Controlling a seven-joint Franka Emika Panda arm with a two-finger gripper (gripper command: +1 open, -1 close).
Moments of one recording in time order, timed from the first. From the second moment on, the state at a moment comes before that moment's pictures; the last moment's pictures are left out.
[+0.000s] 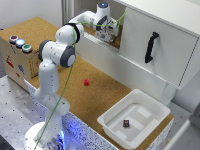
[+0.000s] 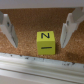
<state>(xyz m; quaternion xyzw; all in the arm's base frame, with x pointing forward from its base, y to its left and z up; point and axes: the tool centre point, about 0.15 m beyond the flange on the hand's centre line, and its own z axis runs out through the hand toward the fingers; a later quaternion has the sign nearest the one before) 0.623 0.117 0.487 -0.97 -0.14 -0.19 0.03</state>
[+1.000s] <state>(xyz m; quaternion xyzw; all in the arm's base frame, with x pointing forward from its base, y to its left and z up) 0.500 0.103 0.440 -0.99 -0.11 -0.06 0.01</state>
